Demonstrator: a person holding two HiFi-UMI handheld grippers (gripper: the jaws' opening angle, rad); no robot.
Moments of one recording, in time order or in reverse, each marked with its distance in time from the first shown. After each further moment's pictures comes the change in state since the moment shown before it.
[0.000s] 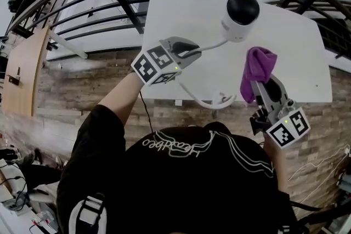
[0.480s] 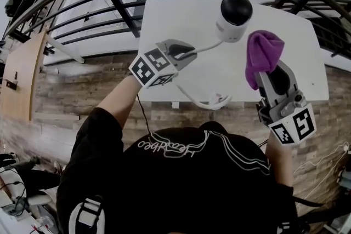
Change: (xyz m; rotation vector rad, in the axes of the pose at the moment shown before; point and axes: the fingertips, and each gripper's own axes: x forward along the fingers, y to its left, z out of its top) left arm 0.000 -0.001 0.002 -0.001 -0.002 0.009; right arm 0.008 0.024 0.068 -0.355 -0.095 0.025
